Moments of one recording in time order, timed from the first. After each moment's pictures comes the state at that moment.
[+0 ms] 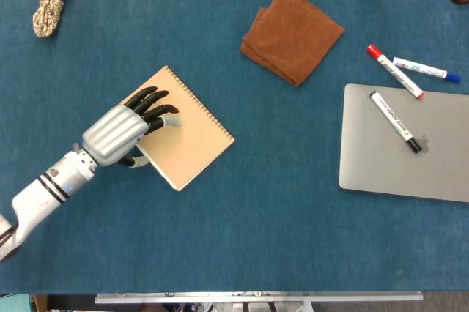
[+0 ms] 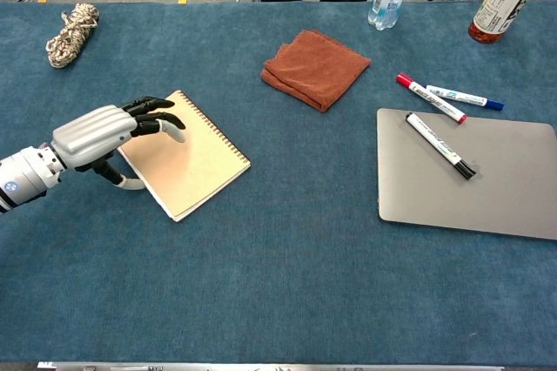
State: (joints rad) left arm -0.56 -1.74 0.20 -0.66 1.81 1.34 -0.61; right arm 0.03 -0.93 0.04 -1.85 -1.55 1.51 -0.06
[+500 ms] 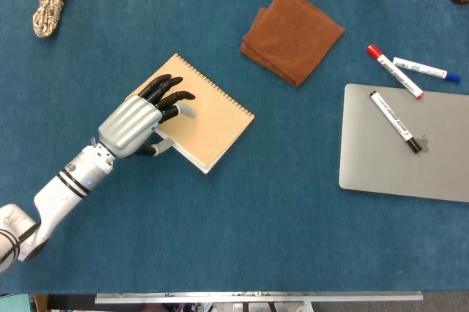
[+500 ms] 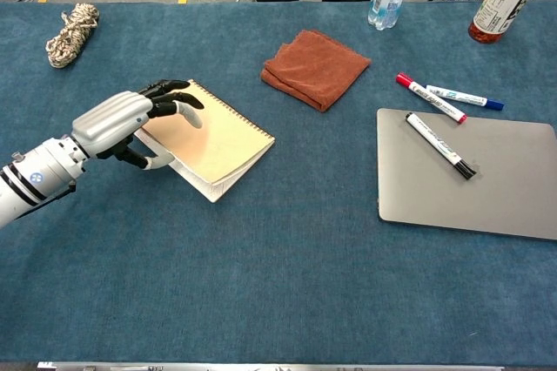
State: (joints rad) left arm -0.58 -1.78 0.13 -0.74 1.75 1.34 -0.60; right arm 0.03 -0.93 0.04 -1.85 -1.56 1.53 -0.06
